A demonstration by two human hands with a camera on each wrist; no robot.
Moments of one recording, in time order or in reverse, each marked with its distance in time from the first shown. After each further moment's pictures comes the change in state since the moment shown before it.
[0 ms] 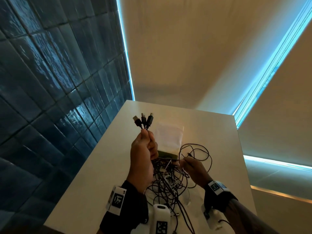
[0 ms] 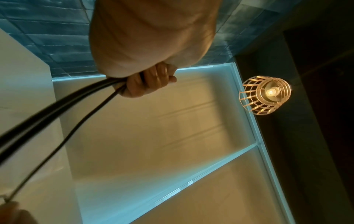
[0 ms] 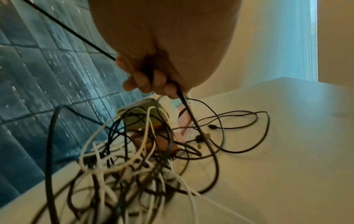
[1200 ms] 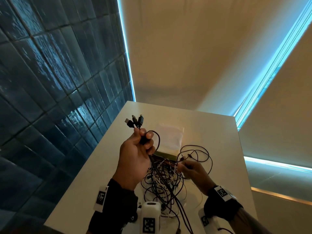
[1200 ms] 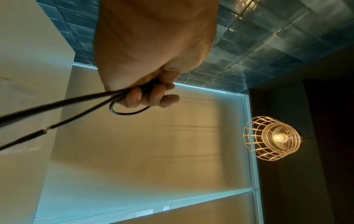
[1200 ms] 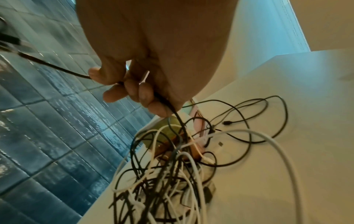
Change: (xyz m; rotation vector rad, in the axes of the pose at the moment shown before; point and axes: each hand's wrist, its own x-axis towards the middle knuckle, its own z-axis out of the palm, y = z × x) left_hand 0.005 0.021 -0.013 -0.314 -0.116 -0.173; right_hand -0.022 -0.041 -0.009 0.415 -0.100 0.109
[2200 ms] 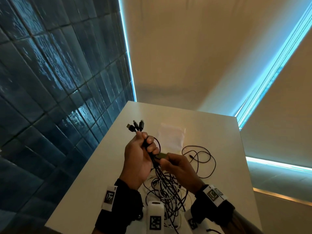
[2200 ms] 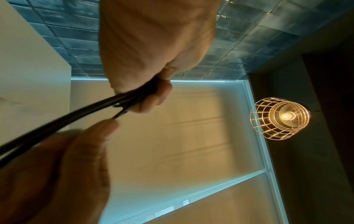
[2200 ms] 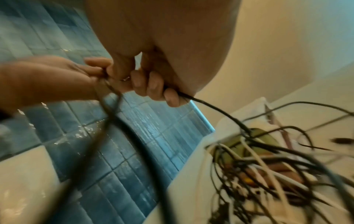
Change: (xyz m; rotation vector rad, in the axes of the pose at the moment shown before) left_hand 0.009 -0.010 0.001 -0.010 0.140 0.004; right_hand 0.003 -0.069 0.051 0.084 -0.123 -0.246
